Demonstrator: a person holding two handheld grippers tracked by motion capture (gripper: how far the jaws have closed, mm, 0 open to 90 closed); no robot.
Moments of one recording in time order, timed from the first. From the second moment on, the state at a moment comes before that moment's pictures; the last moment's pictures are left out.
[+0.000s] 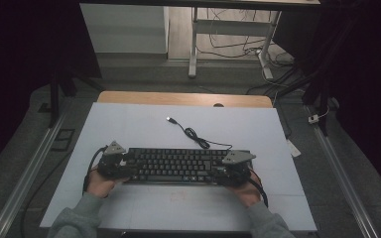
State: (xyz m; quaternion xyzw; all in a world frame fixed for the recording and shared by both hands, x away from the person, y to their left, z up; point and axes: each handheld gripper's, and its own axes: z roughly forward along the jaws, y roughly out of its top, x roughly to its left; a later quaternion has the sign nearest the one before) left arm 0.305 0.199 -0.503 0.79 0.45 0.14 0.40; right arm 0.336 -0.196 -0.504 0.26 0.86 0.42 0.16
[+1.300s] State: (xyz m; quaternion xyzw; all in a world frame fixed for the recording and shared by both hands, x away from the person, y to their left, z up) left arm 0.322 0.173 -0.503 0.81 0.42 0.15 0.39; right arm 0.336 -0.194 -0.507 0.26 0.86 0.41 0.15
